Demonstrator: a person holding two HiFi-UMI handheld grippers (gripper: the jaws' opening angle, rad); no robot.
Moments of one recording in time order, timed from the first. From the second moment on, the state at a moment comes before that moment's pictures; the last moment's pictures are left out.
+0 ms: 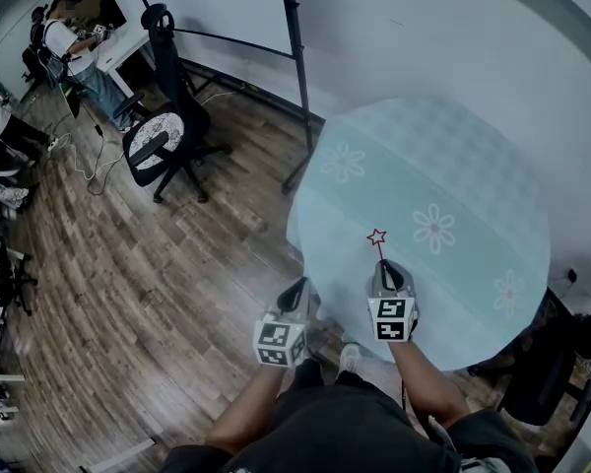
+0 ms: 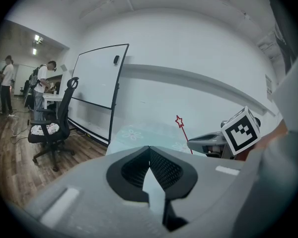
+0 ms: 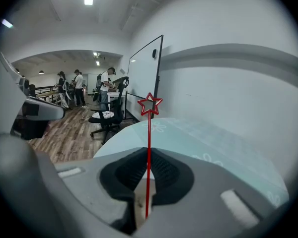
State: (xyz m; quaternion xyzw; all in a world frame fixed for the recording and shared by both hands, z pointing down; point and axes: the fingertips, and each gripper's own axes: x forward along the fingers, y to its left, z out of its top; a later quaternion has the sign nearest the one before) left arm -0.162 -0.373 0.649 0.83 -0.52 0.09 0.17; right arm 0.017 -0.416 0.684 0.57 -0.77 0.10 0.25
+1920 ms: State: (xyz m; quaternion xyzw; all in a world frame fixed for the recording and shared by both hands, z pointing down) left arm -0.126 -0.379 0.508 0.87 -0.48 0.03 0.05; right arm 0.030 -0.390 0.451 0.61 -0.79 0.00 0.02
